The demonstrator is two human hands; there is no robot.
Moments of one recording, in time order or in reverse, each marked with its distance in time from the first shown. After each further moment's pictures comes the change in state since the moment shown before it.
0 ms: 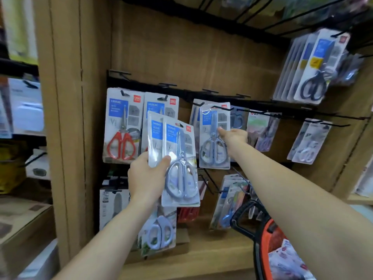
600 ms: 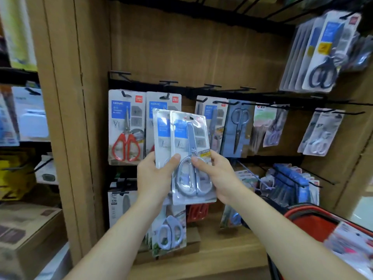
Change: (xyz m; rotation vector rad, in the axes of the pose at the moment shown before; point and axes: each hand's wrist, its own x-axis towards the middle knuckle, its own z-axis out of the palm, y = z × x) left_hand 0.002 -0.003 0.000 -0.155 -0.123 -0.009; right_hand -0.133 0.057 -0.002 0.272 -0.674 -0.097
